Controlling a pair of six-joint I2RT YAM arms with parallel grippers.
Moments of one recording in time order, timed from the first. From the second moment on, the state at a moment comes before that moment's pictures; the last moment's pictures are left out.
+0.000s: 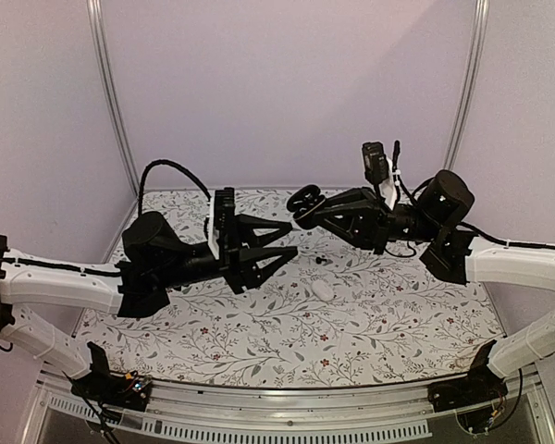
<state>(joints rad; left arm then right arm) -1.07 1.32 0.71 0.87 0.33 -0.05 0.82 1.32 0.86 0.81 -0.82 0.48</state>
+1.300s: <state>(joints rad) -1.12 1.46 0.78 1.06 0.29 -0.09 0.86 1.34 0.77 1.03 -0.76 0.52</state>
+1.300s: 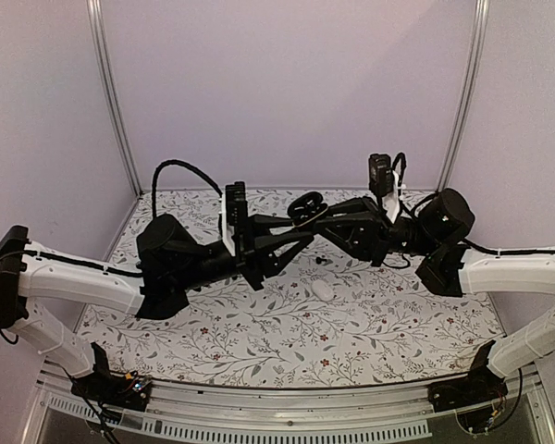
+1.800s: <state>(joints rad) -1.12 1.44 0.77 1.01 0.32 -0.11 0.87 1.30 0.76 0.92 -0.77 0.44</state>
